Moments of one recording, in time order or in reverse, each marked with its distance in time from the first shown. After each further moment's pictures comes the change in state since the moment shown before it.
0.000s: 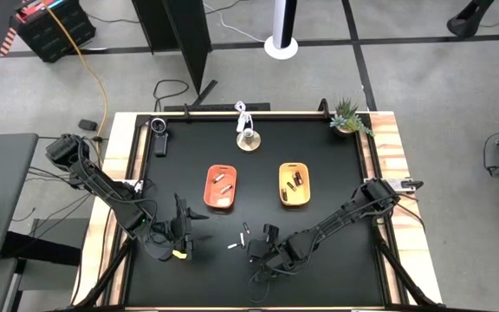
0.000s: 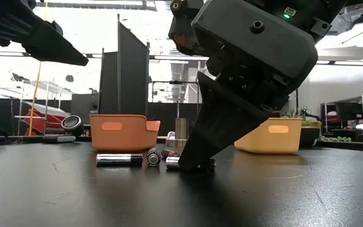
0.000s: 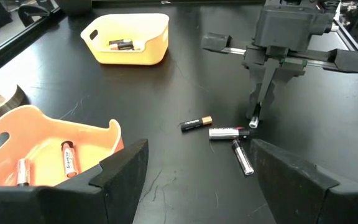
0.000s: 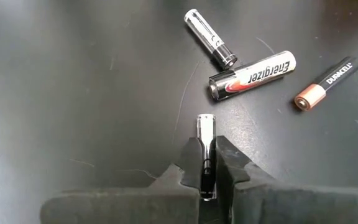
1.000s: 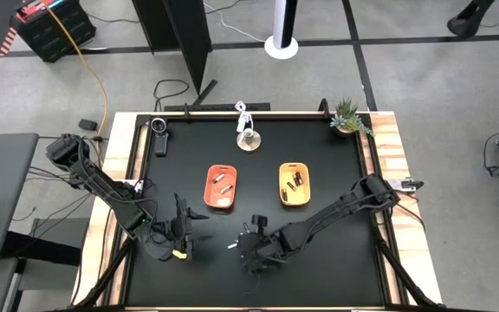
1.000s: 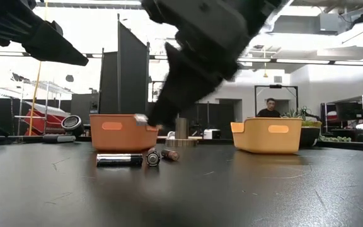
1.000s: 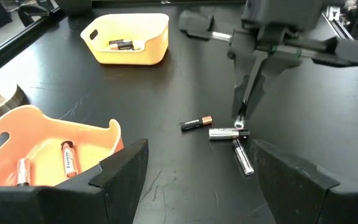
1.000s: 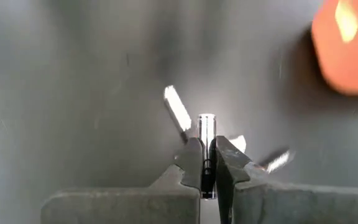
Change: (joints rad) left arm 0.000 0.000 0.000 0.000 0.000 0.000; right arm -0.062 -0.031 0.093 -0.012 0.034 -0.243
